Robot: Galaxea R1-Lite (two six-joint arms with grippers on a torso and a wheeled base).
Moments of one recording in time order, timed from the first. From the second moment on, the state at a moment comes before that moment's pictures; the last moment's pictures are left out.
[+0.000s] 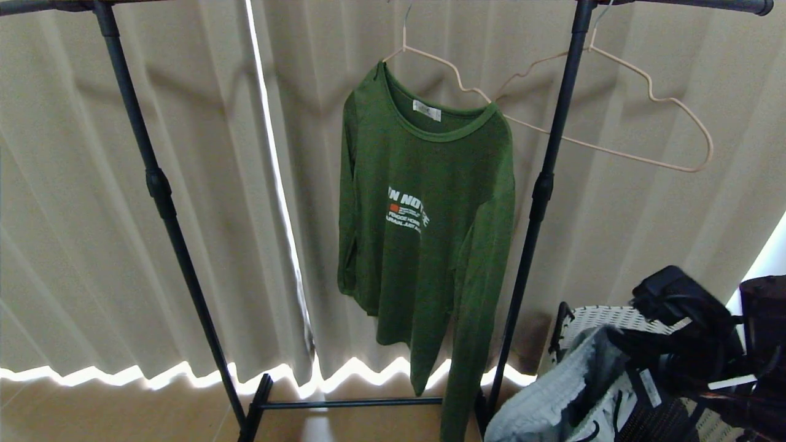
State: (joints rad) left arm 0.00 0.00 0.00 0.01 0.01 0.01; right arm 0.41 1.35 -0.39 -0.44 -0.29 -0.15
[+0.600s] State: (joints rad) left arm 0.00 0.00 0.00 0.01 0.01 0.00; right arm 0.39 1.28 -0.39 -0.69 -0.20 -0.15
